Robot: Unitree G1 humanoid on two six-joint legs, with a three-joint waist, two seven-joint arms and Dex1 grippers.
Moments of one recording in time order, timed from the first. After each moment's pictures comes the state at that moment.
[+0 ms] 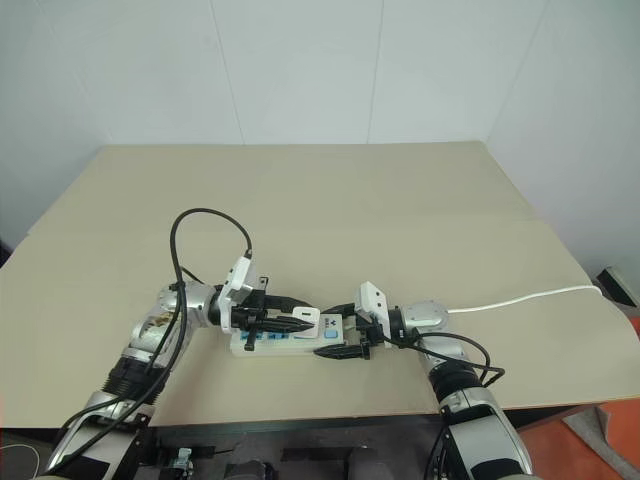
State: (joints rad) left arm -0.55 0.42 -0.16 0.24 -0.36 0.15 -1.41; right arm -0.62 -0.30 0.15 0.71 0.19 -0.25 1.45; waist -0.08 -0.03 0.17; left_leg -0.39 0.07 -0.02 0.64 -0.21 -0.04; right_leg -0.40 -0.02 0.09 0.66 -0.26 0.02
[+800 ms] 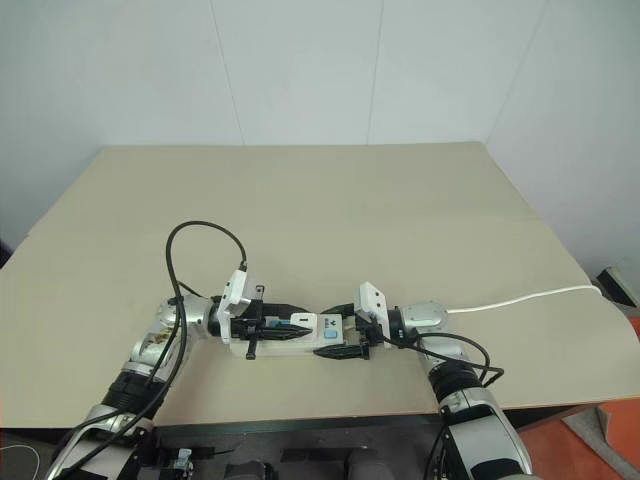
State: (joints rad) left arm -0.47 0.42 -0.16 0.27 -0.36 0.01 -1.36; right arm -0.62 -0.30 0.15 0.71 0.18 -0.25 1.44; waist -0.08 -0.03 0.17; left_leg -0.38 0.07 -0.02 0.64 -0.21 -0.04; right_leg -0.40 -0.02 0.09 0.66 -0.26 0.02
